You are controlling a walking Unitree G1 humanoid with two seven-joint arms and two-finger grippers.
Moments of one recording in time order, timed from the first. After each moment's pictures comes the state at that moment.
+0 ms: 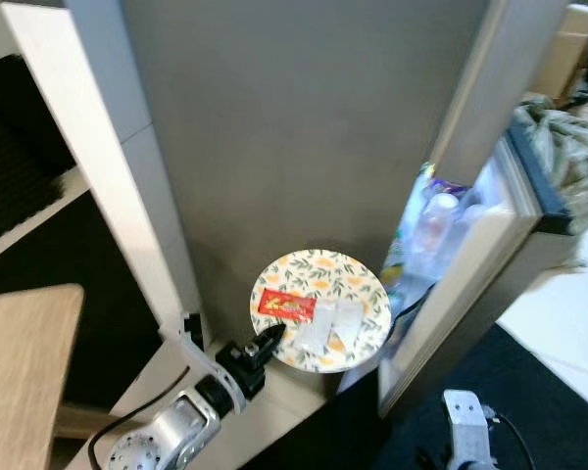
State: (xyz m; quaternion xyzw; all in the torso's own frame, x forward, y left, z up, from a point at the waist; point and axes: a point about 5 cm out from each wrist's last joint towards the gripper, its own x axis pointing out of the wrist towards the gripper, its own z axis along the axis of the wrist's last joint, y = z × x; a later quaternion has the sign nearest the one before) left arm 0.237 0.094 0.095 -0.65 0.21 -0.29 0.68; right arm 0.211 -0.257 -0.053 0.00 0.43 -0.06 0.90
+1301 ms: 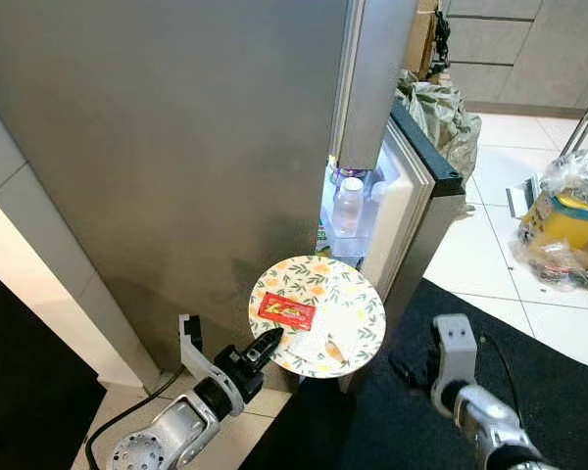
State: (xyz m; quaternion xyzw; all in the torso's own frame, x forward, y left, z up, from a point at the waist) left arm 0.240 0.105 0.086 -0.62 0.20 -0.27 0.71; right arm 0.295 -0.236 0.025 0.03 0.19 0.11 0.98
